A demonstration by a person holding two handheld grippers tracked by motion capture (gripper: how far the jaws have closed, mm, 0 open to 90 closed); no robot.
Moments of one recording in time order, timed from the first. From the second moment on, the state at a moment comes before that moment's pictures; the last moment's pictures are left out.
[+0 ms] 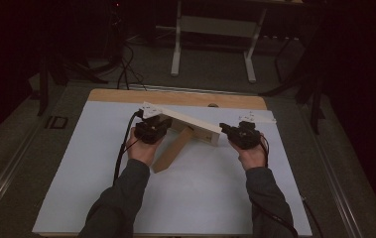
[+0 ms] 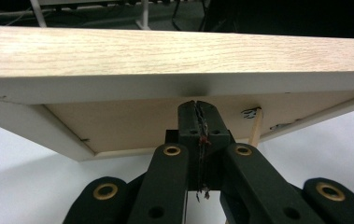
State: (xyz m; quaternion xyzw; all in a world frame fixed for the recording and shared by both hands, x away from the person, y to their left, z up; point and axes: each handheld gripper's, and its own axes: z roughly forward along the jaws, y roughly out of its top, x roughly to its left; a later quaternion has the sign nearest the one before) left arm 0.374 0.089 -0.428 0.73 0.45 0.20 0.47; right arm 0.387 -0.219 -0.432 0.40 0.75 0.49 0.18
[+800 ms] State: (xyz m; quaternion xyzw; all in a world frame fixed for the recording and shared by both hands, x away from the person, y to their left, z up) left arm 0.373 0.068 -0.426 0.75 0.43 0.20 0.47; right arm 0.383 -0.214 -0.426 0.38 0.76 0.50 0.17
